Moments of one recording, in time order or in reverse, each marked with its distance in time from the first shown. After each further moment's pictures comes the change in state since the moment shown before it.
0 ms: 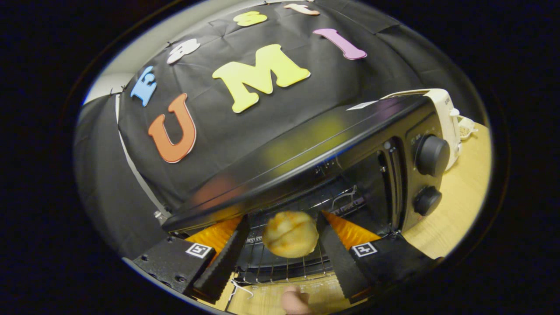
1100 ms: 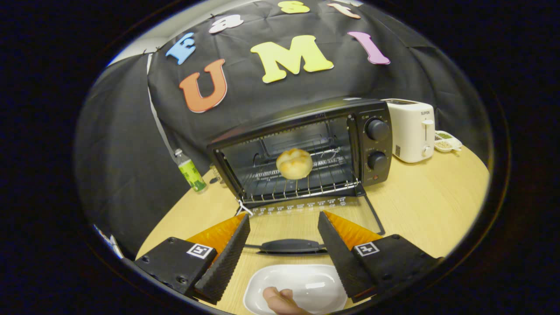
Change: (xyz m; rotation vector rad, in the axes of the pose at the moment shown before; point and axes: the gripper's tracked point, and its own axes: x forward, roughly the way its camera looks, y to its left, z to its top) arm -0.144 -0.009 -0.089 -0.309 0.231 -0.005
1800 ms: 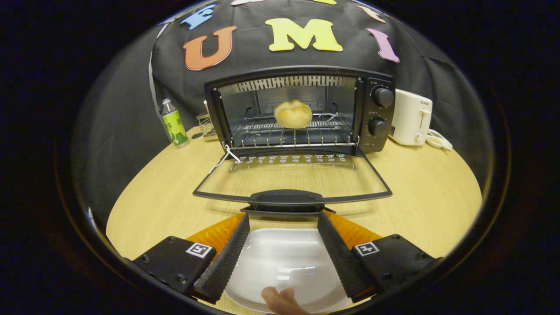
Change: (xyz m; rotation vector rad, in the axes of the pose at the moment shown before) arm 0.006 -0.012 -0.064 -0.124 0.149 -0.151
